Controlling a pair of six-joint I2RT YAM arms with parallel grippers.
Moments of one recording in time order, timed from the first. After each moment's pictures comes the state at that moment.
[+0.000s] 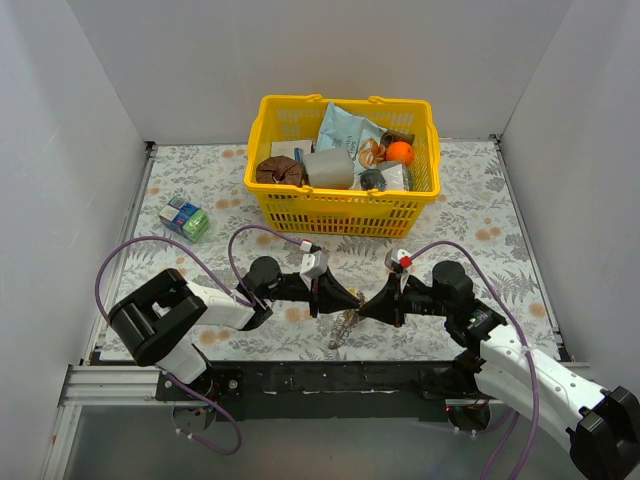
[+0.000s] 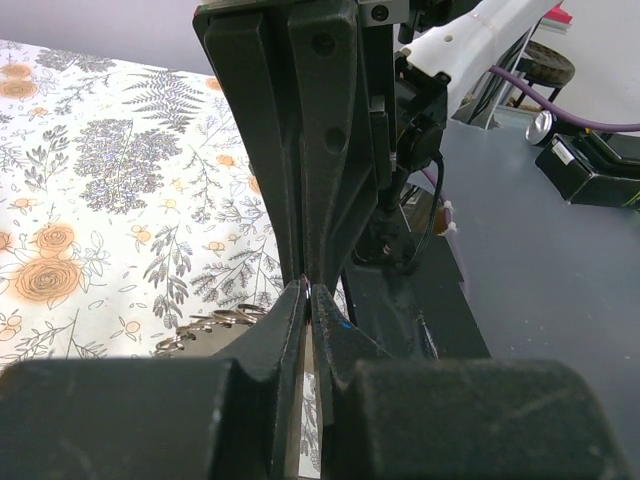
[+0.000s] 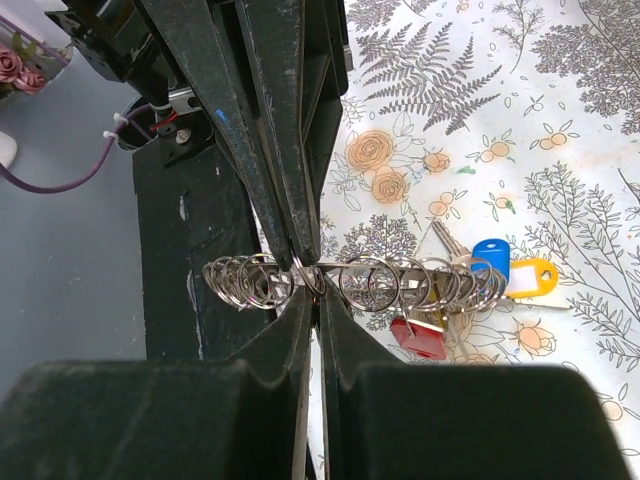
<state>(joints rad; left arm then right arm) -0.85 1.53 0.43 1.25 0.84 -0.33 0.64 0.70 0.28 0.10 -0.75 0.20</state>
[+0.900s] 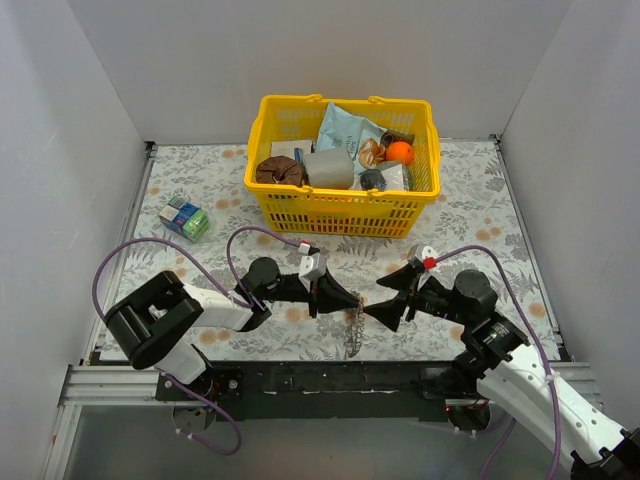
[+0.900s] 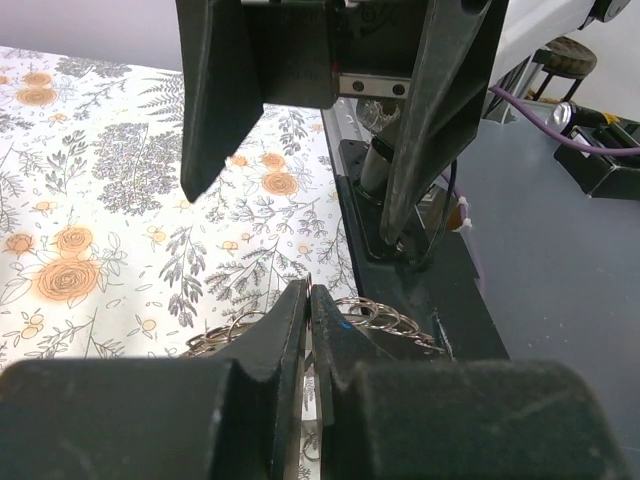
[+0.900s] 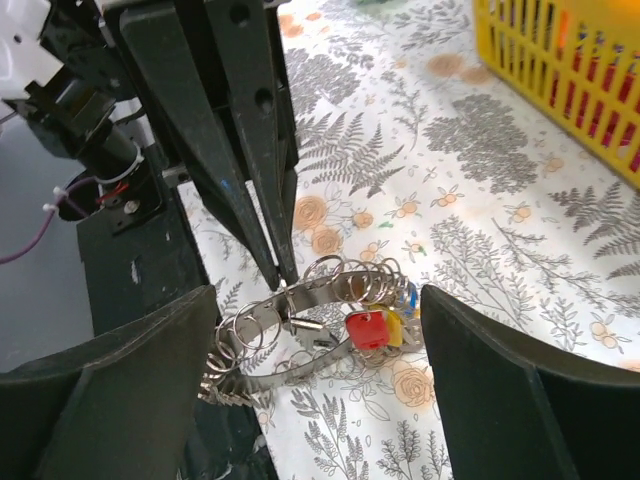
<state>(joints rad) -0.85 1.51 0.41 1.23 0.82 -0.28 0.64 0.46 0.32 -0.02 -0.57 0.20</state>
